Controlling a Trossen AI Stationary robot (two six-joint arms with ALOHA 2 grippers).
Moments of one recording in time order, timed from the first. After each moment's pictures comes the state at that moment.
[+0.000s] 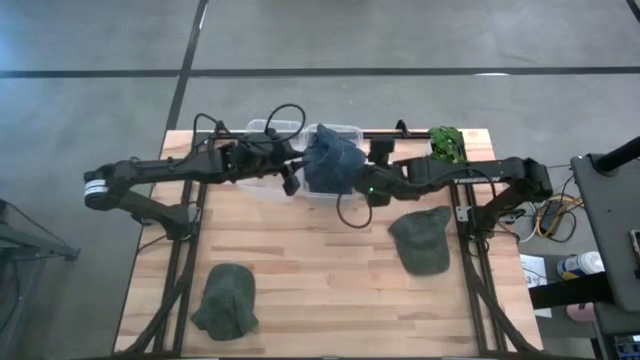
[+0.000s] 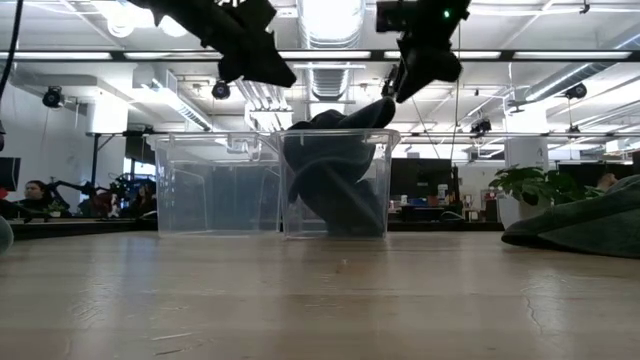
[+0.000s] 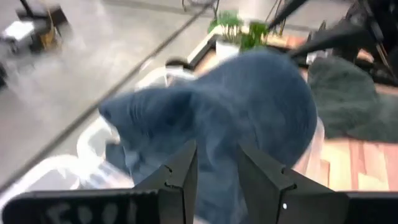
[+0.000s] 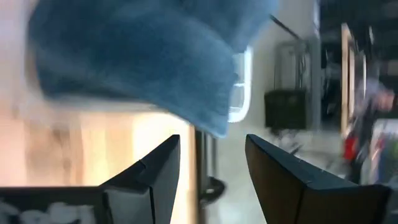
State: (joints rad) left arm 0.27 1.25 1.01 -0.16 -0.18 -0.04; right arm -0.03 1.53 1.35 -0.88 0.75 -0.32
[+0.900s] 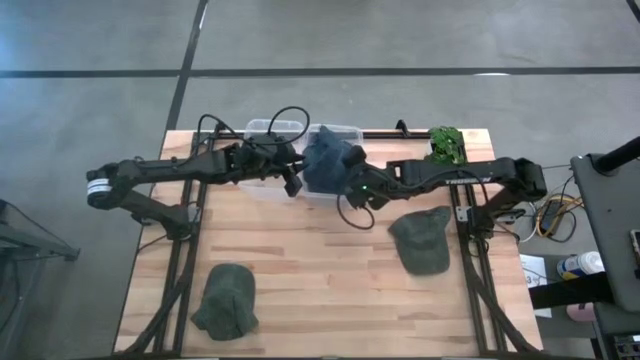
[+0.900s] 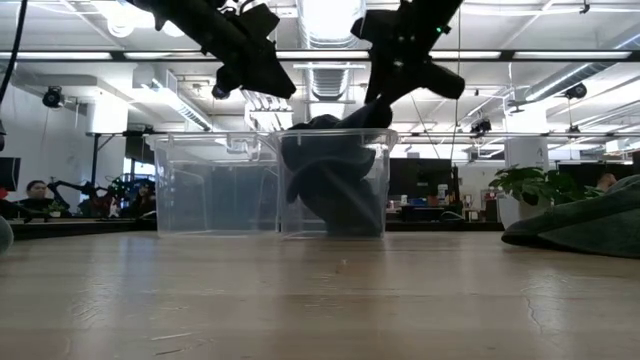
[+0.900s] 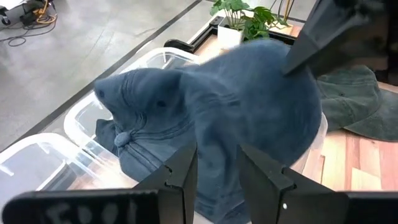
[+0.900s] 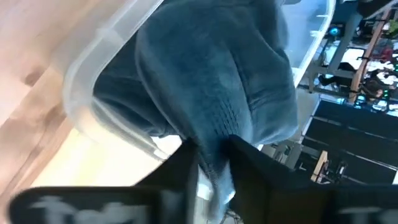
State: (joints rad) left arm 0.27 1.27 1.01 -0.19 -0.18 -0.12; right arm -0.06 1.57 1.31 -0.67 0.53 -0.98
